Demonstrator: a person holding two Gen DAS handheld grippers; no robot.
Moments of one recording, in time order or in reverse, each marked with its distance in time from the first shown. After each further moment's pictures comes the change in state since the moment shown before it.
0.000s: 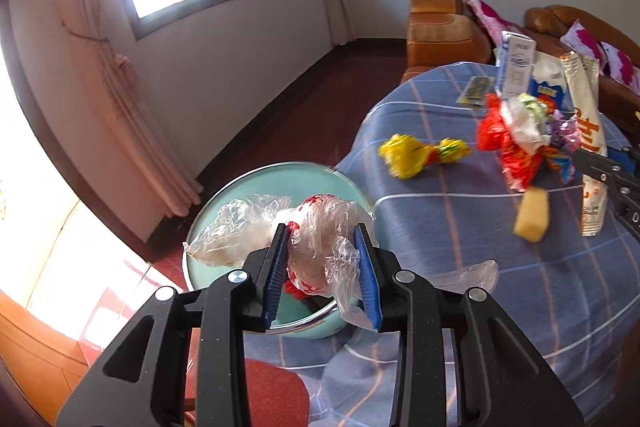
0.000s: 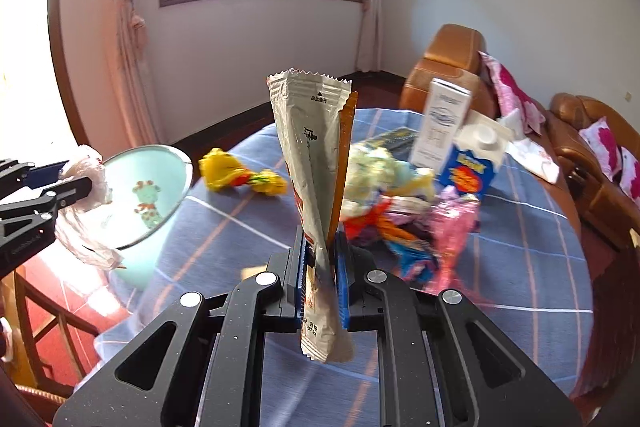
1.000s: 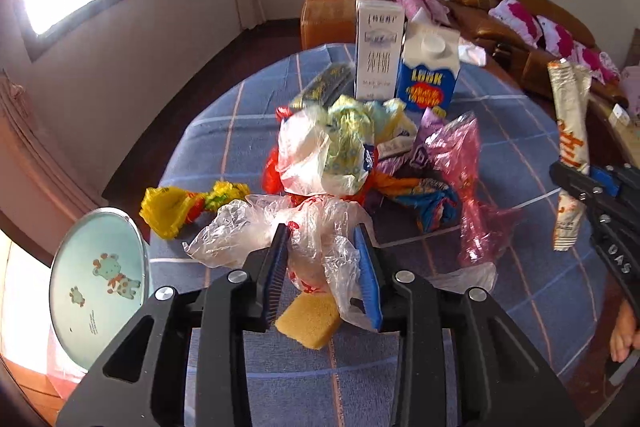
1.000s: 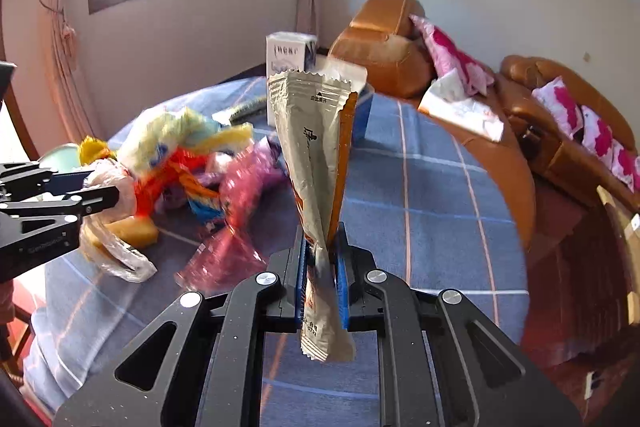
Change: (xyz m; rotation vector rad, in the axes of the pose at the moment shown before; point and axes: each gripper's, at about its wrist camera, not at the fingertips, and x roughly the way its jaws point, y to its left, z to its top) left arm 0.025 -0.178 0.060 0.100 0.066 -0.289; right arm -0.017 -0.155 -0.037 0.104 0.037 -0.190
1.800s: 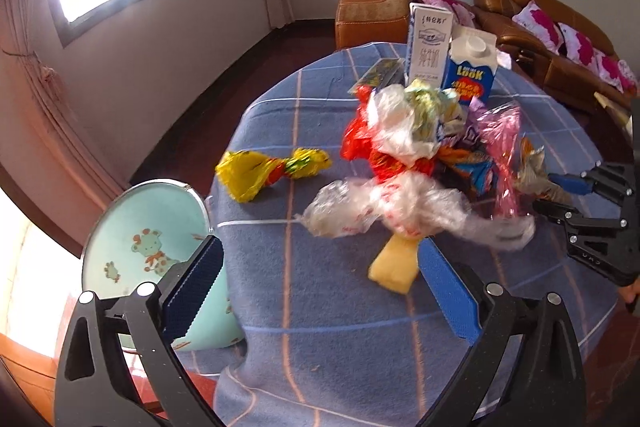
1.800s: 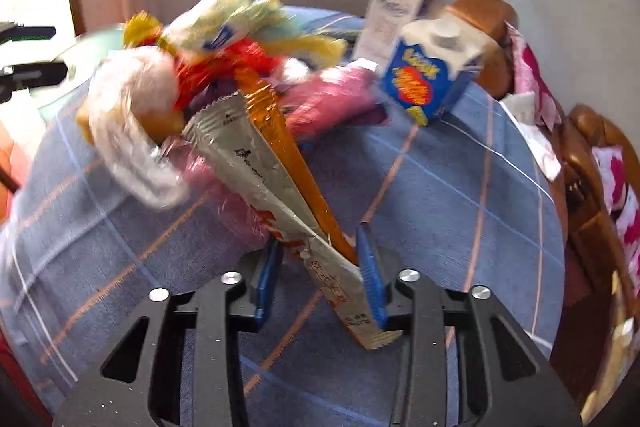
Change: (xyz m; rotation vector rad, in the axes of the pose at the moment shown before) left arm -0.020 0.046 -0.029 -0.043 0.008 0.070; right arm 0.052 0.012 -0.027 -0.272 0.163 0.159
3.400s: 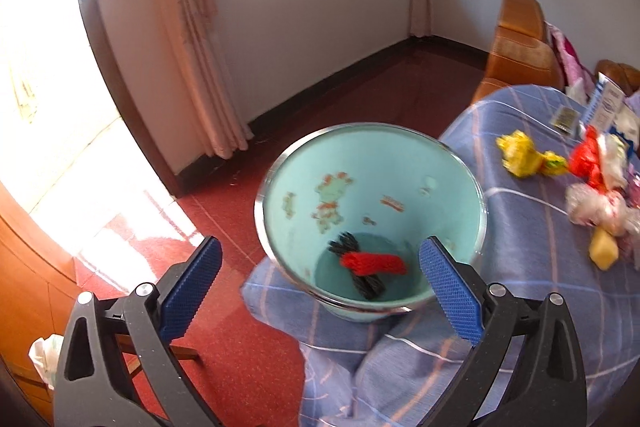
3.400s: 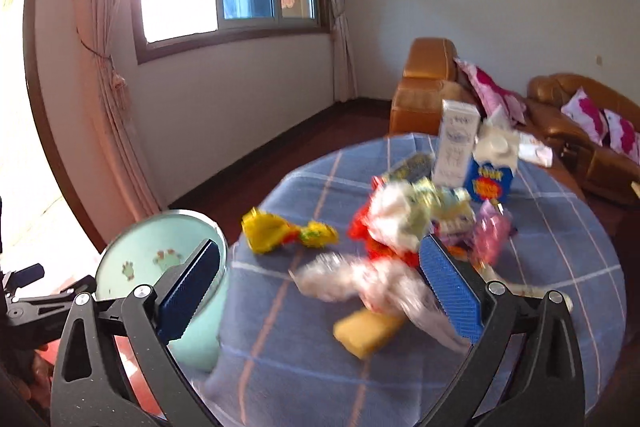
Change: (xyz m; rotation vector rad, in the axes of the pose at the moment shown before) left arm -0.033 0.189 -0.084 -0.339 -0.010 0.301; right arm -0.059 0.161 0.082 0.370 -0.323 -0.049
